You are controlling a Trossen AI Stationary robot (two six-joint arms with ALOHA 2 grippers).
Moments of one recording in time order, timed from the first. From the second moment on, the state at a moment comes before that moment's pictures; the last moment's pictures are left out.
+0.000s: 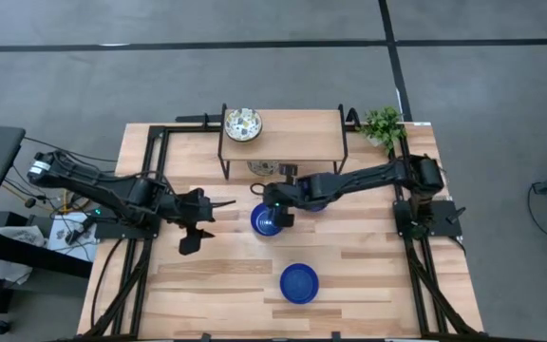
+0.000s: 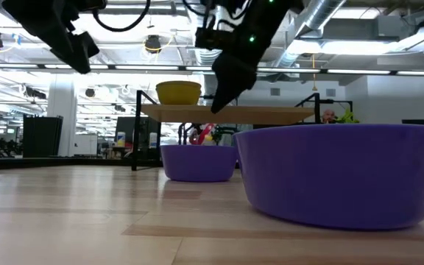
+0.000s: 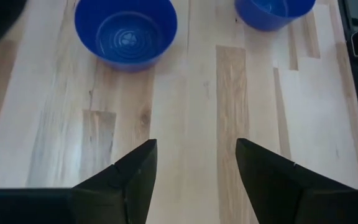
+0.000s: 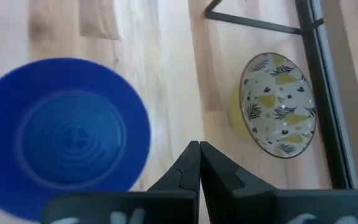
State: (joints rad) left arm -0.29 0.84 0.78 -0.69 -0.07 -0.27; right arm 0.06 1.91 1.47 -0.61 0.42 -0.12
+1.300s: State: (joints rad) left arm -0.30 0.84 0.78 -0.68 -0.08 -0.26; right arm -0.01 2.07 1.48 -0.51 0.58 -0.68
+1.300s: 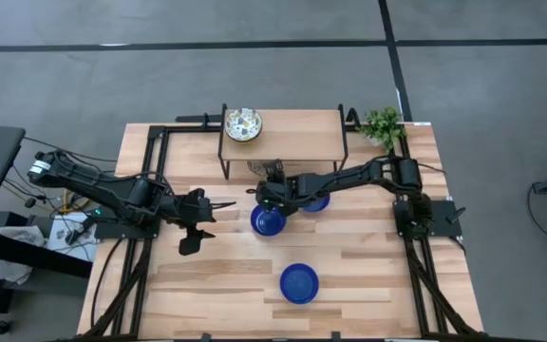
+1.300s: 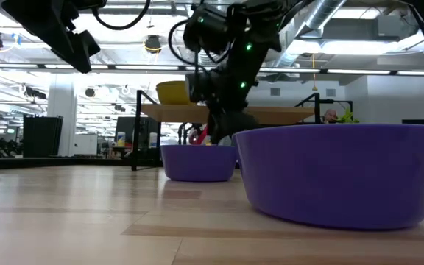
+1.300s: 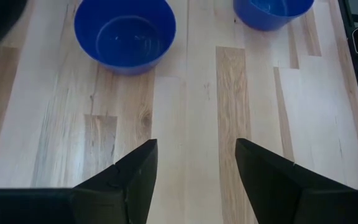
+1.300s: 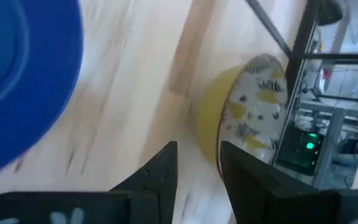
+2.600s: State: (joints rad) left arm -0.30 0.84 0.78 -0.67 -0.08 -0.23; right arm -0.02 2.08 1.48 -0.44 0.59 -0.52
